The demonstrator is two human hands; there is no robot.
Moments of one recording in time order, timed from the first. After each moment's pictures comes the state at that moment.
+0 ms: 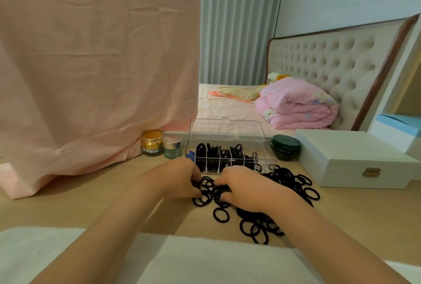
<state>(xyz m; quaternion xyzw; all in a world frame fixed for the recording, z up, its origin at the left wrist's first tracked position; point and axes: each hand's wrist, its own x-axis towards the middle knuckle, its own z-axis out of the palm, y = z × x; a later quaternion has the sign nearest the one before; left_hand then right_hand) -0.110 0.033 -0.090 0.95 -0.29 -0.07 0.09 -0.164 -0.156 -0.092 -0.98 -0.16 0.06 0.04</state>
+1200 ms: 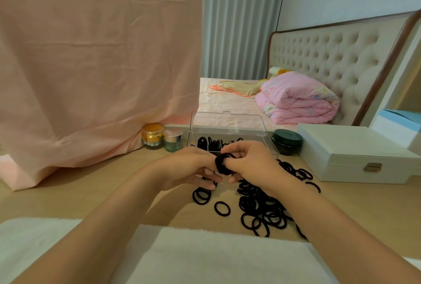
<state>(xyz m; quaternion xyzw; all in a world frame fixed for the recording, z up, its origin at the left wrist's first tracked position) -0.121 0.025 -0.080 0.73 -0.20 -0.30 0.58 -0.173 -0.158 -0.077 -0.82 0.00 -0.03 0.57</state>
